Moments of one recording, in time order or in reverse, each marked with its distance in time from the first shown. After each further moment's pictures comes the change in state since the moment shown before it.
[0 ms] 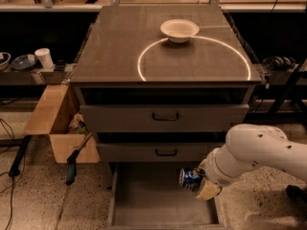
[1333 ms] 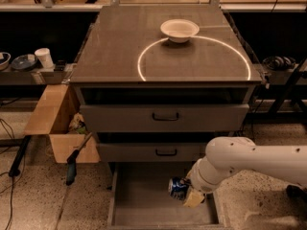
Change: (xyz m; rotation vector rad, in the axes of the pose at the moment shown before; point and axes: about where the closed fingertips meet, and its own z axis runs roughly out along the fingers) arm -0.003 0.007 0.082 -0.084 0.000 0.020
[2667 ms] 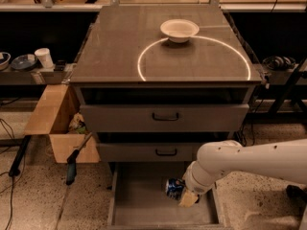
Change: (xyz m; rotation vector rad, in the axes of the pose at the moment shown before) arm -0.003 -0.012 0.039 0.012 0.026 0.022
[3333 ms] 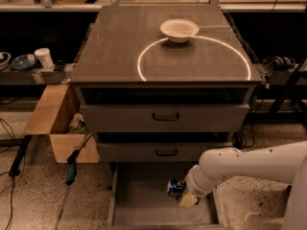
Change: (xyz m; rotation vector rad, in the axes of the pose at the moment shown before) arm 0.016 -0.012 0.027 0.040 -0.020 0.060
